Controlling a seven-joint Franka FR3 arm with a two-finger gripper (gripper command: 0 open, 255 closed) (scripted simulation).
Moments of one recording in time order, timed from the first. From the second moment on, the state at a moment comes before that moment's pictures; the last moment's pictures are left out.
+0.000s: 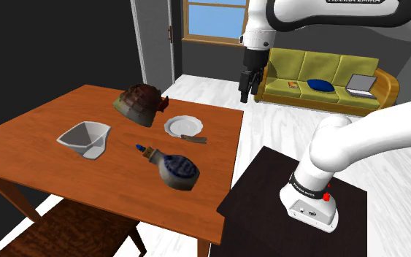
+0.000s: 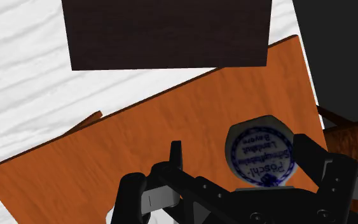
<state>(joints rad) 0.01 -0.81 0.07 -2.43 0.11 1.57 0.00</state>
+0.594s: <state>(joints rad) 0.01 -0.65 0.04 -2.52 0.06 1.82 -0.13</state>
